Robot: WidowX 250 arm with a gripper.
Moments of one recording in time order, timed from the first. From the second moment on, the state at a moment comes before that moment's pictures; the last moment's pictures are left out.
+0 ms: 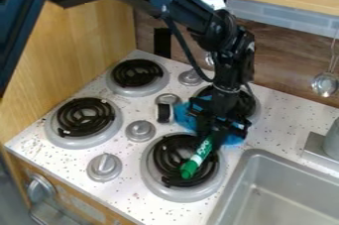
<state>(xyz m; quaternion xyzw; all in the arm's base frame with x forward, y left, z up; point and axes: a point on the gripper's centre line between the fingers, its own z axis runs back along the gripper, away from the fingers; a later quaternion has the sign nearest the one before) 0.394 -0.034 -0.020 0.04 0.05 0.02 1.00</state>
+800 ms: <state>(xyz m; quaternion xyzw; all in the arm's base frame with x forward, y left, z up) 0.392 0.063 0.034 -0.08 0.02 0.09 0.99</state>
